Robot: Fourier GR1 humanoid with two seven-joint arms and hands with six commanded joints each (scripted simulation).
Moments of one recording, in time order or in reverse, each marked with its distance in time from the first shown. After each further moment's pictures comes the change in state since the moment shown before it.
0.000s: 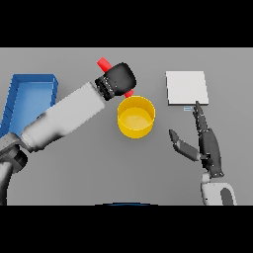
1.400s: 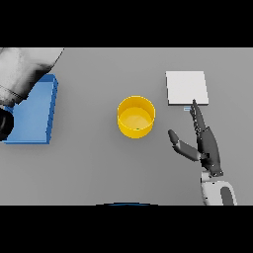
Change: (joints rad) left arm -0.534 0.117 0.165 0.409 -0.032 0.028 -0.034; right arm -0.014 -0.006 0.006 0.011 -0.026 0.034 -0.045
